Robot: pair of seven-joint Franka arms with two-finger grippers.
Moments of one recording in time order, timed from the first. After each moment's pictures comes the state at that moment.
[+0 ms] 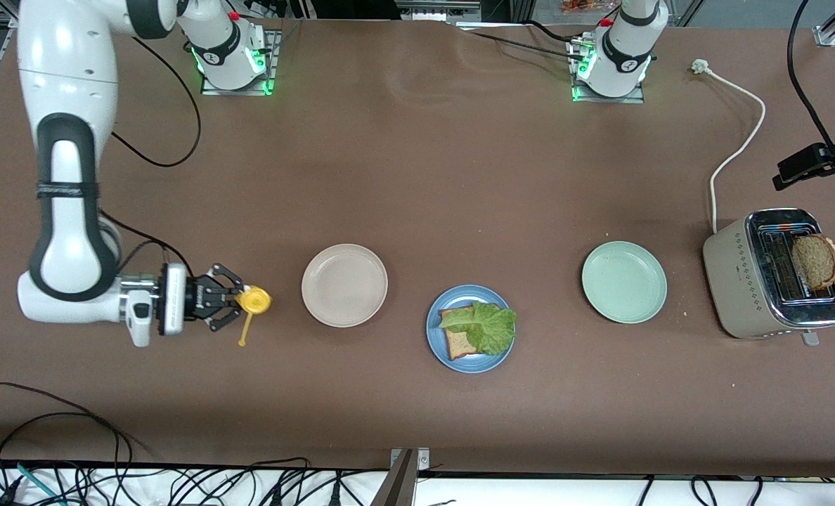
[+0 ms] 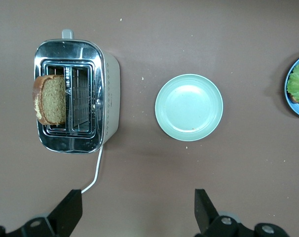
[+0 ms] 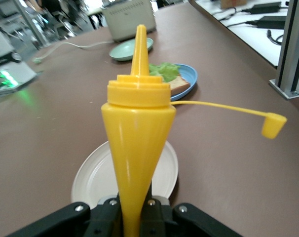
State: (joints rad) left arm 0.08 0.08 0.00 -1.48 0.04 1.49 -0.05; right arm 0.24 0.79 -0.31 -1.39 1.23 1.68 -1.88
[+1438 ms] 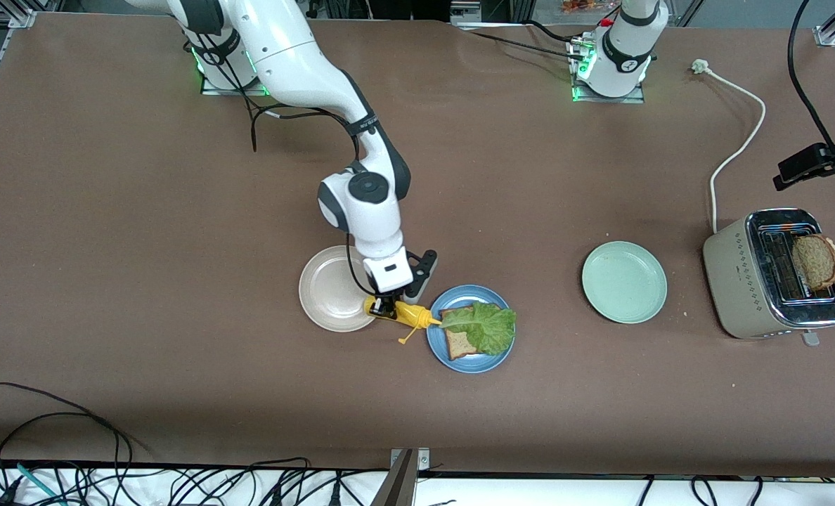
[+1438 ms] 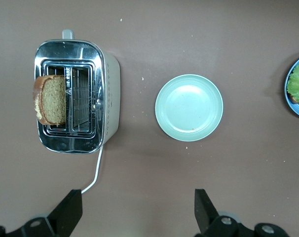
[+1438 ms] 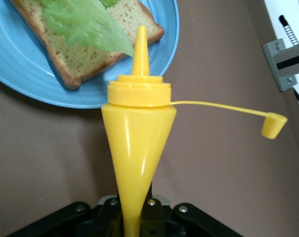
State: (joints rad) left arm 0.08 0.08 0.00 -1.48 0.04 1.49 -0.05; right arm 0.90 0.96 -0.34 -1.35 -0.02 2.67 -0.42
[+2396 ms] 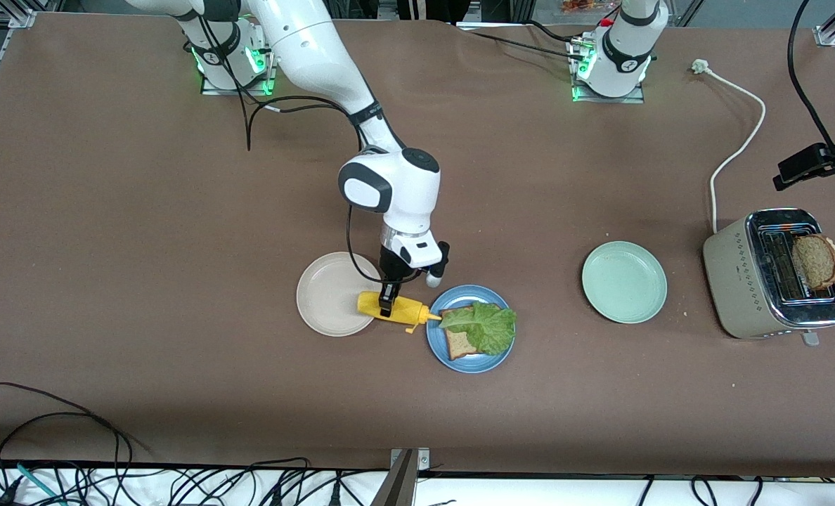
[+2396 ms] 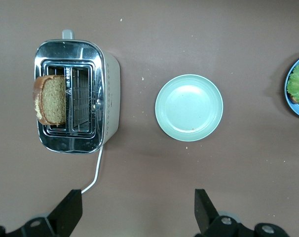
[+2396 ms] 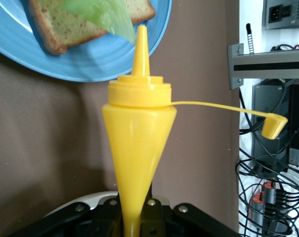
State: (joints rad) left arm 0.08 0.08 0.00 -1.48 0.04 1.49 -0.05; right arm 1.02 0.96 -0.43 -1.30 -0.48 2.49 -0.17
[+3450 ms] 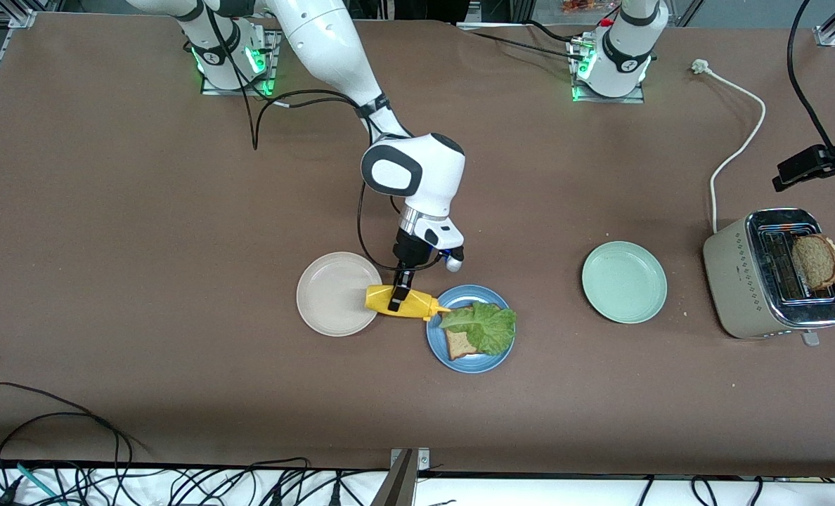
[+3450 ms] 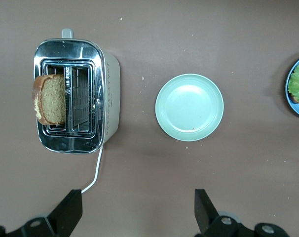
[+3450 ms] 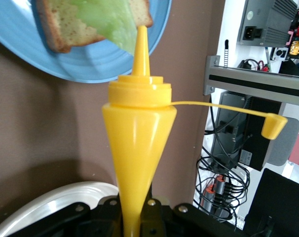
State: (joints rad) left arm 0.08 0.08 0.00 -1.48 0.04 1.49 -0.05; right arm 1.09 0.99 -0.46 -1.25 -0.68 2.38 -0.12
